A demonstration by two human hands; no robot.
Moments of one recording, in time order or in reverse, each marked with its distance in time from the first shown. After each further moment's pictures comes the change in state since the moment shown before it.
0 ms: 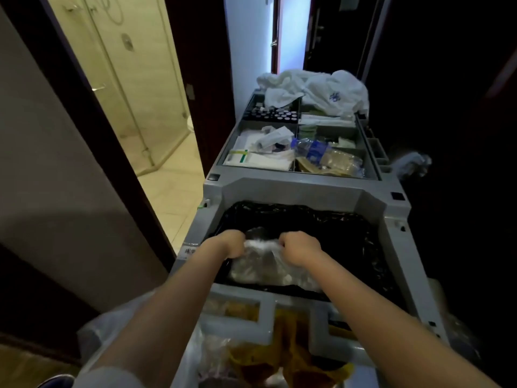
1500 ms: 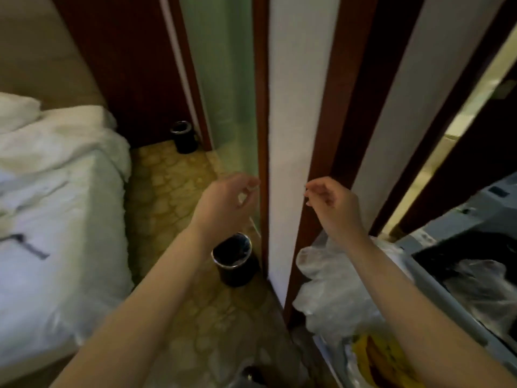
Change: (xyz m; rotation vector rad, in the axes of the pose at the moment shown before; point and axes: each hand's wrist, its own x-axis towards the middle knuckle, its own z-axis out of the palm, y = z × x) left_hand -0.444 -0.178 0.052 -0.158 1.253 -0.445; right_hand -0.150 -0.337 0.053 0.858 0.028 -1.028
